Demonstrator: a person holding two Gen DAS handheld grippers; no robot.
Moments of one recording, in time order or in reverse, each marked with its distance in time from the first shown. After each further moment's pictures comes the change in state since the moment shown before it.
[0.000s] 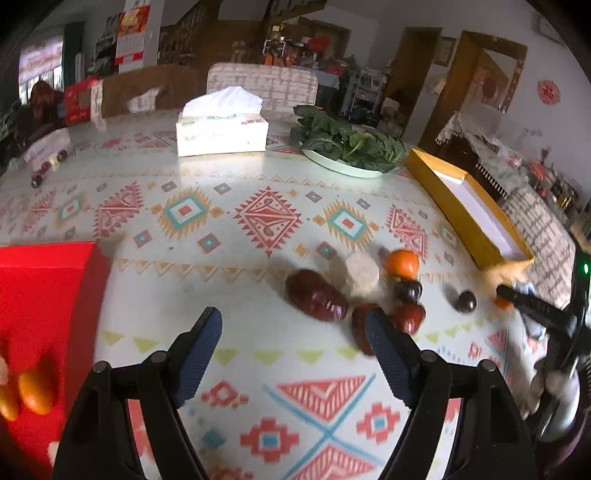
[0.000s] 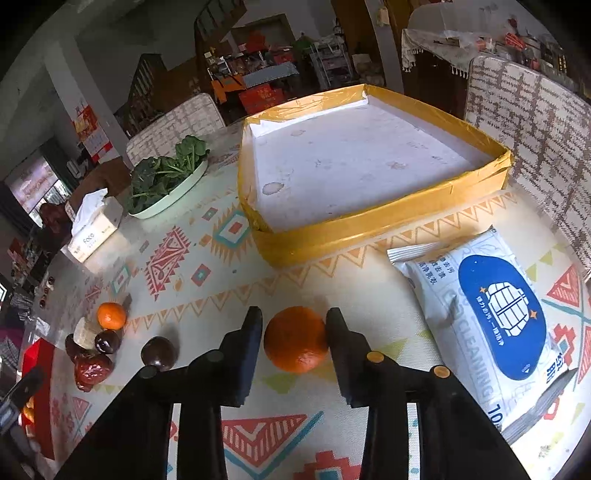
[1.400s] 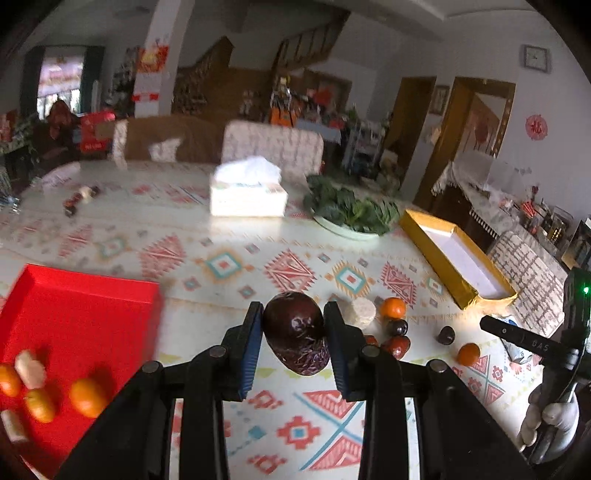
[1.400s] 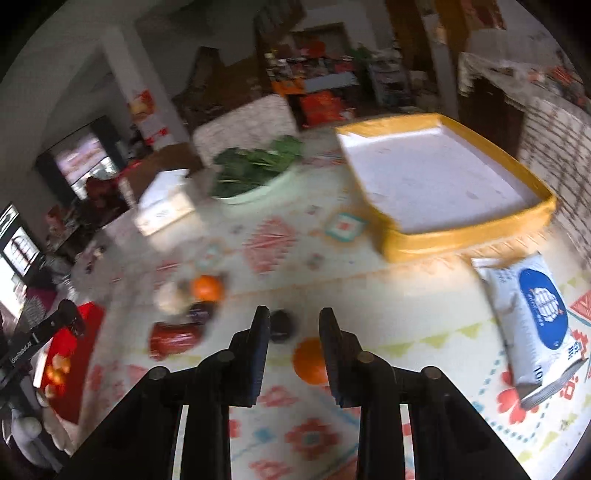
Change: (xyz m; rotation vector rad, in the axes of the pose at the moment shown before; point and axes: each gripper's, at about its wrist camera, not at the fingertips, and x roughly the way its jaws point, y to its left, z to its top) left arm -0.089 0.026 -0.010 -0.009 -0.246 0.013; right arm -0.050 0.081 -0.021 -0.169 -0.028 0.215
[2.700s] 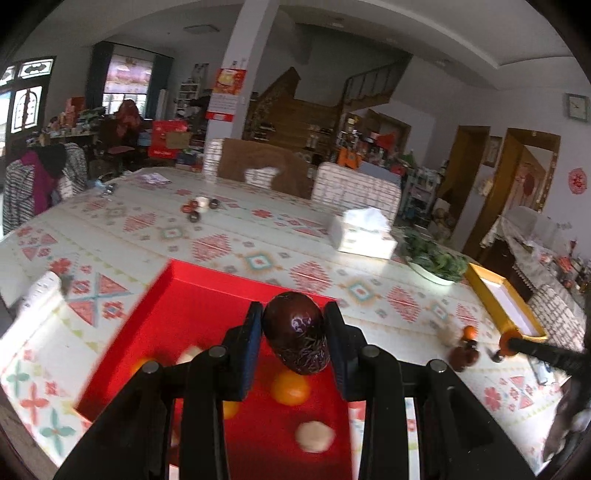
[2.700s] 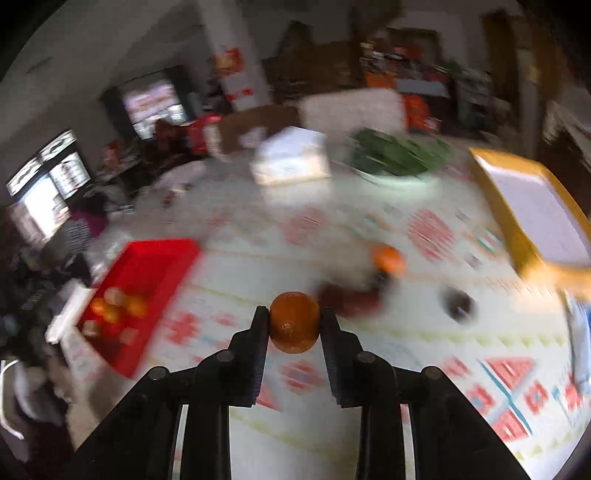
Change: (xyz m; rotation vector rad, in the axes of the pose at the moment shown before) left arm -0.103 0.149 -0.013 -0.144 -0.135 0.198; right arm -0.001 0.168 -0.018 -0.283 0.081 0.201
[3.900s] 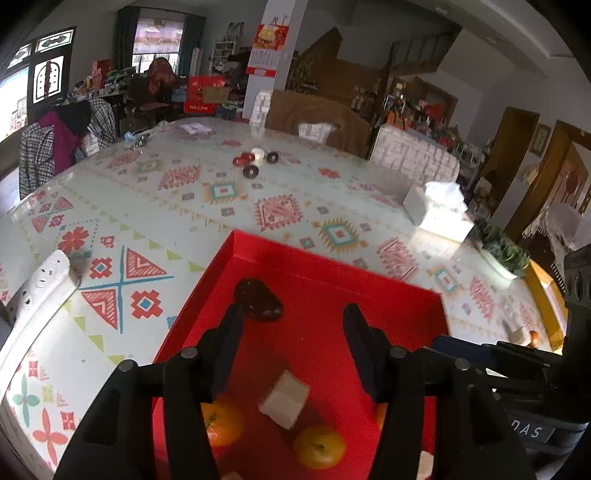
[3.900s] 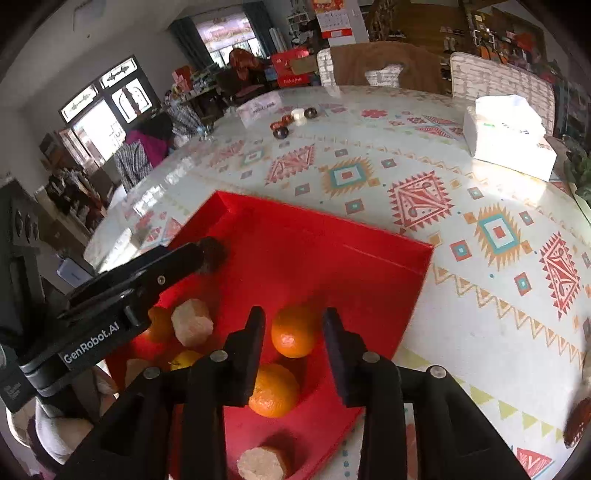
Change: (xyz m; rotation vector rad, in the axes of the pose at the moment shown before) left arm 0.074 0.069 0.008 -0.083 0.172 0.120; right arm 0.191 0.160 0.028 -0.143 0.230 0.186
